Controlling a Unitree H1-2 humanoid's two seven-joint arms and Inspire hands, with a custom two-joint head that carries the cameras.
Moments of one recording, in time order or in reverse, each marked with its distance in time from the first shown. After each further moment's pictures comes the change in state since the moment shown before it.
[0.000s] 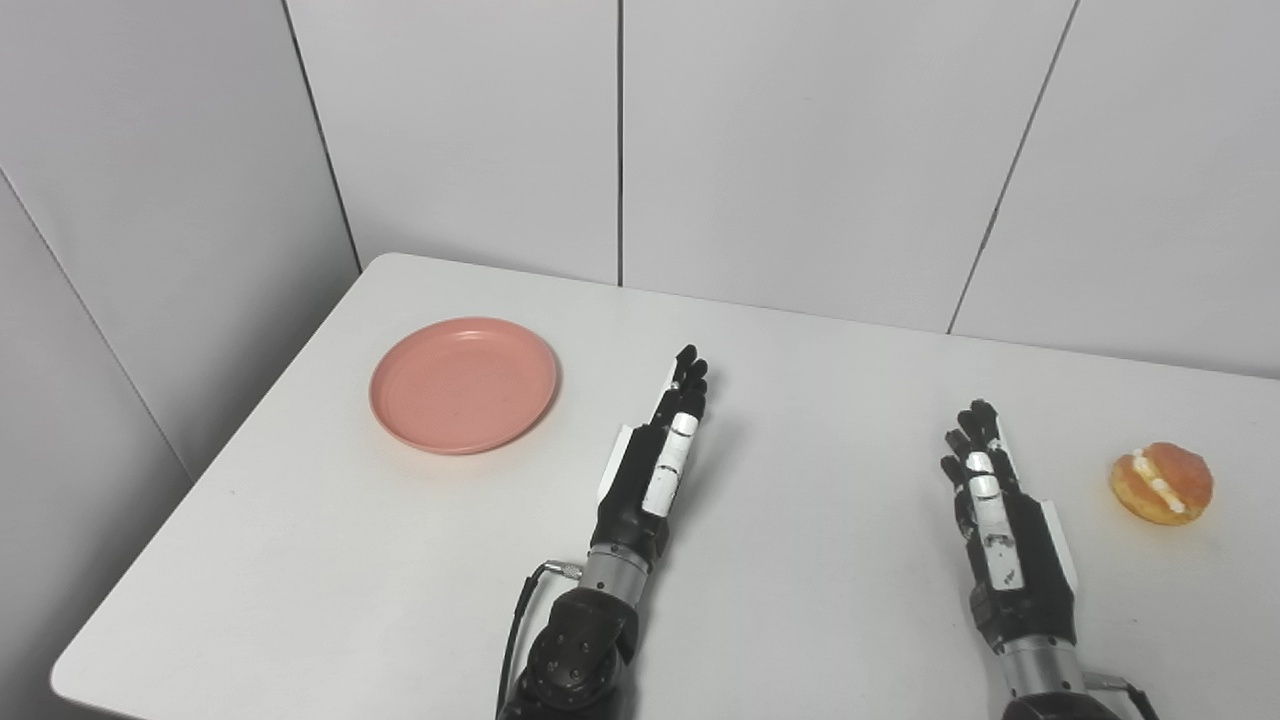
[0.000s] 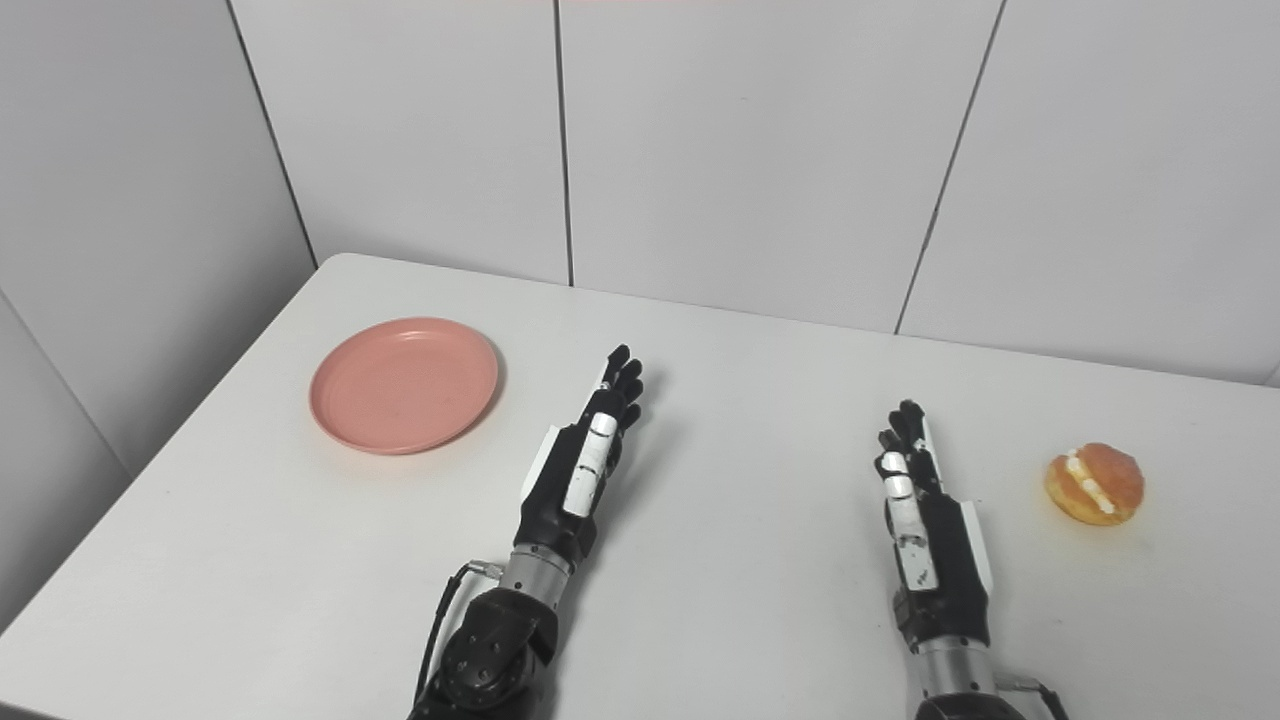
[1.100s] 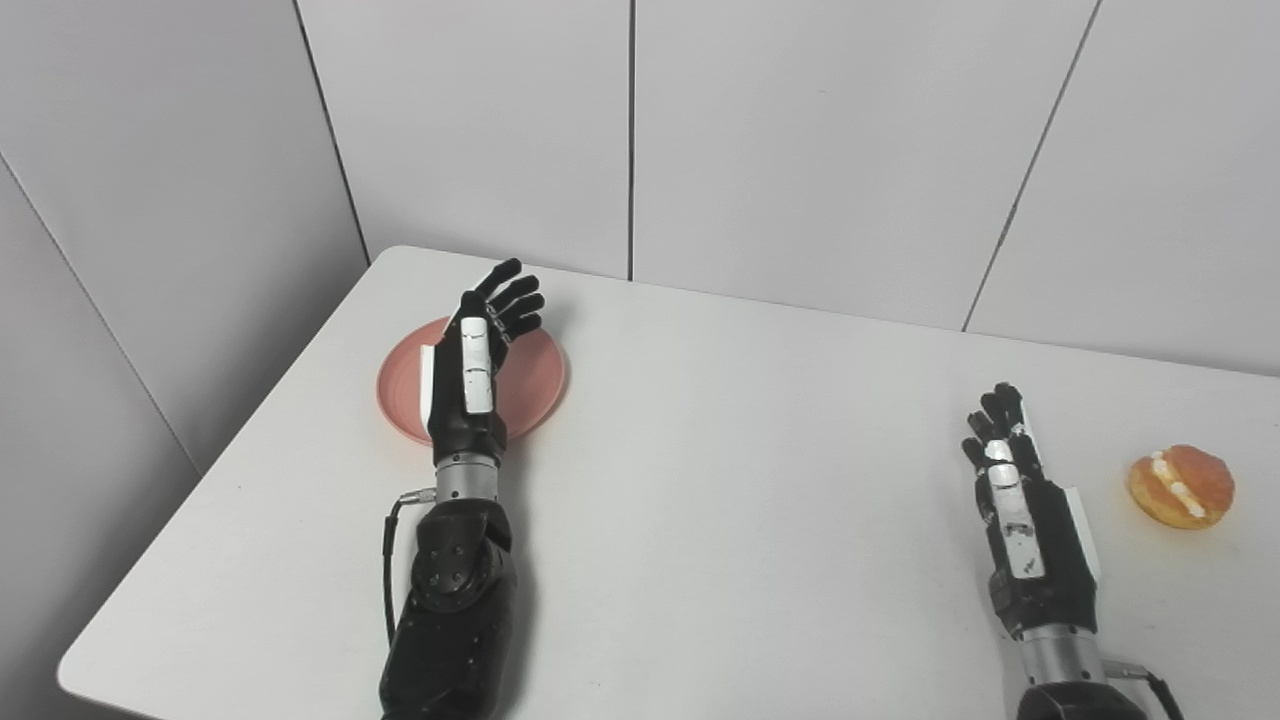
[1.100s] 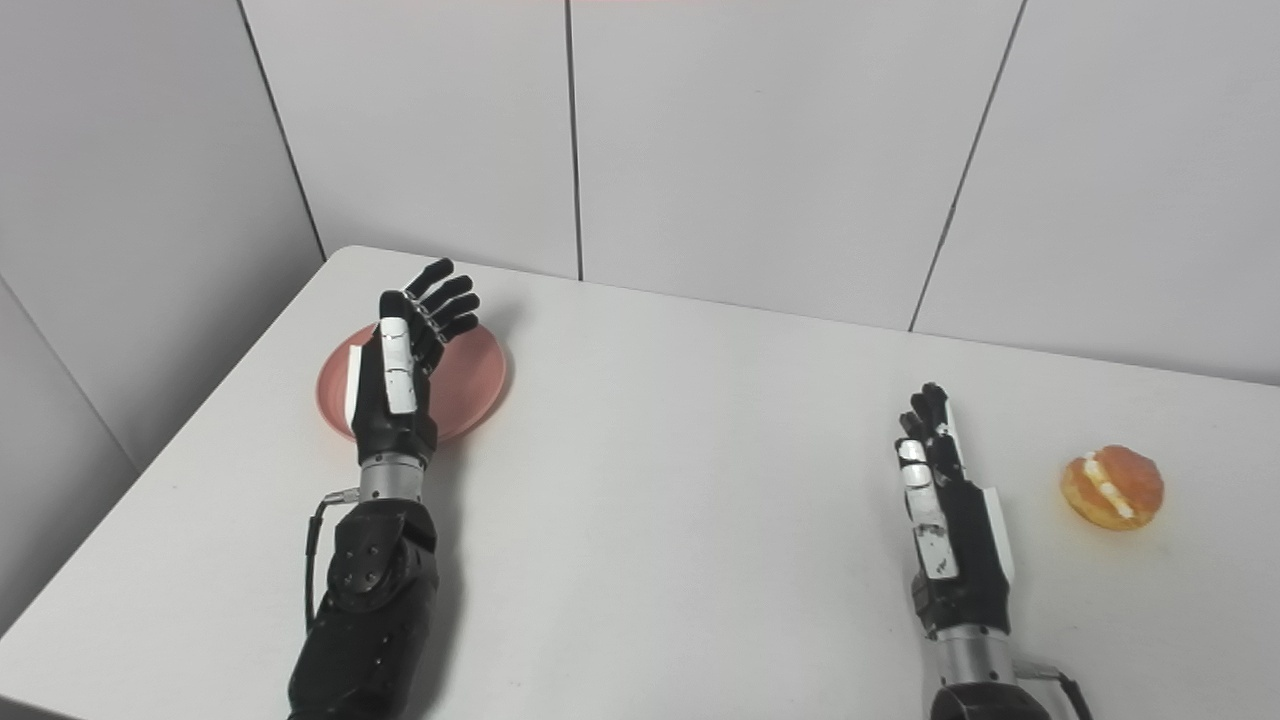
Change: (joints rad) left arm -0.109 0.163 0.301 -0.017 -0.125 -0.047 0.143; right arm -0.022 -0.004 -0.007 0.027 0.002 -0.043 0.007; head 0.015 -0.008
